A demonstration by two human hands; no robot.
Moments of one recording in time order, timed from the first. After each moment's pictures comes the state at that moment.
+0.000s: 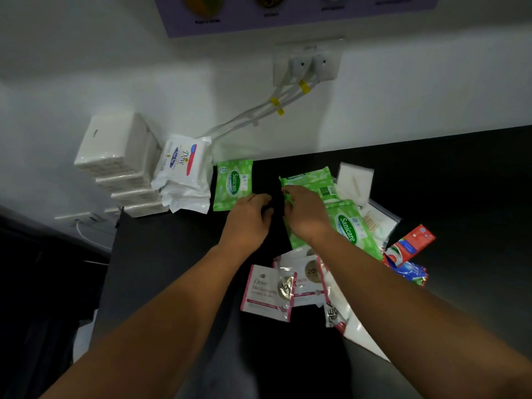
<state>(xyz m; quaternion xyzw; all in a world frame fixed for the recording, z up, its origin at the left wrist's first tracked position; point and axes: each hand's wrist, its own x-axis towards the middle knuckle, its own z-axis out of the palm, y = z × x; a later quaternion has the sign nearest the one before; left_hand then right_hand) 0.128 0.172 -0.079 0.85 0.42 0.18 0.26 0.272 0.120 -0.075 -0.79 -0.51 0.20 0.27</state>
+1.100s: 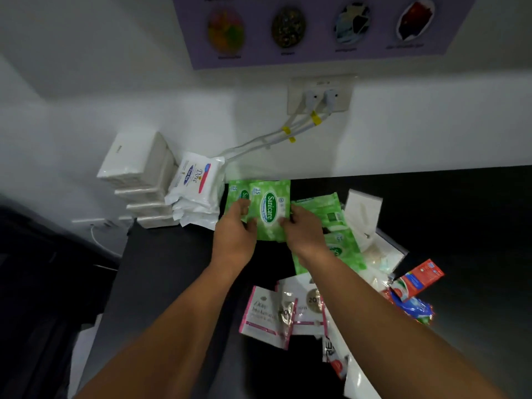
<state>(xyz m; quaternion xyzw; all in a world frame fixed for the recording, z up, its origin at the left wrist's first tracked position) 0.112 0.179 -0.056 0.71 0.55 0.29 0.32 0.252 0.133 -0.060 -0.71 -0.35 0.38 0.48</state>
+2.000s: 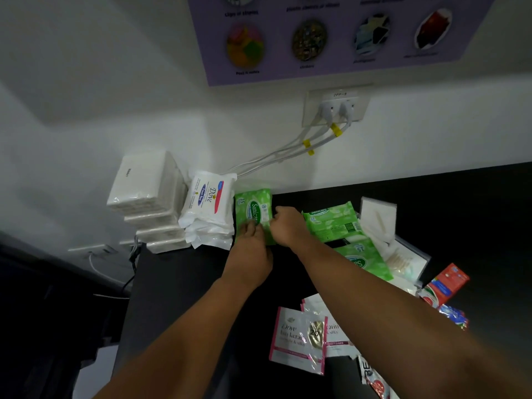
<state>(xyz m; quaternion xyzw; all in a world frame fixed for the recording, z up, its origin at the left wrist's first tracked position) 0.093 0.215 -0.086 0.86 0.45 0.09 0.22 0.224 0.220 -0.074 -0.81 -0.44 0.28 0.26</state>
